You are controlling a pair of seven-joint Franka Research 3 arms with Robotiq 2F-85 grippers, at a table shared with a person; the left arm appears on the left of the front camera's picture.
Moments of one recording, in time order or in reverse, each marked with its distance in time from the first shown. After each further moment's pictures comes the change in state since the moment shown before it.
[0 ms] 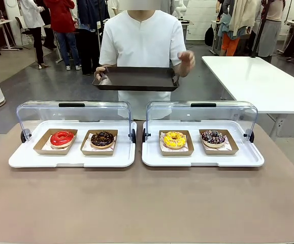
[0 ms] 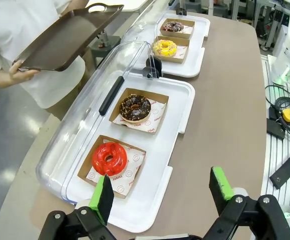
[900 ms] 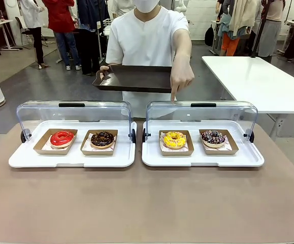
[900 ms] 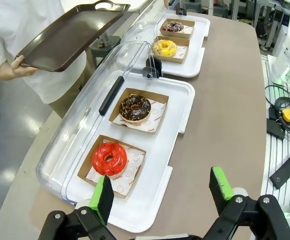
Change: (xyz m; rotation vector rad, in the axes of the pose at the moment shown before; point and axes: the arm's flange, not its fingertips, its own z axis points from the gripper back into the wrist) left arm 0.000 0.000 0.000 0.000 0.000 0.000; right arm 0.001 0.002 0.001 -0.003 0.007 0.000
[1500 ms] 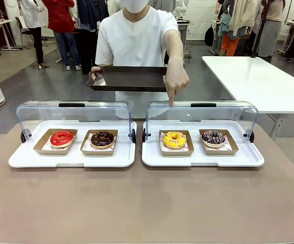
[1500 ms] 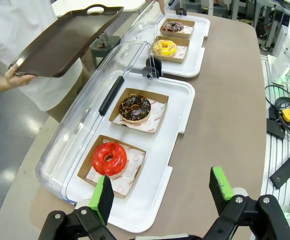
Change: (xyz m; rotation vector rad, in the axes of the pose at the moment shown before) left arm 0.000 0.000 0.000 0.000 0.000 0.000; right arm 0.001 0.000 -0.001 0.001 0.002 0.001
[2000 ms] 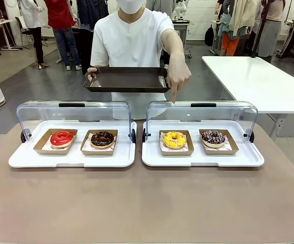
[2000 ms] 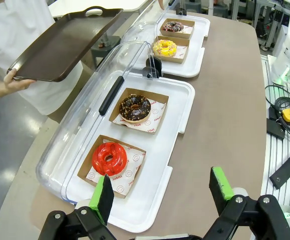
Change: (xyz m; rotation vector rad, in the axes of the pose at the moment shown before) left arm 0.000 0.000 0.000 0.000 0.000 0.000; right arm 0.000 0.000 0.000 0.000 0.000 0.000
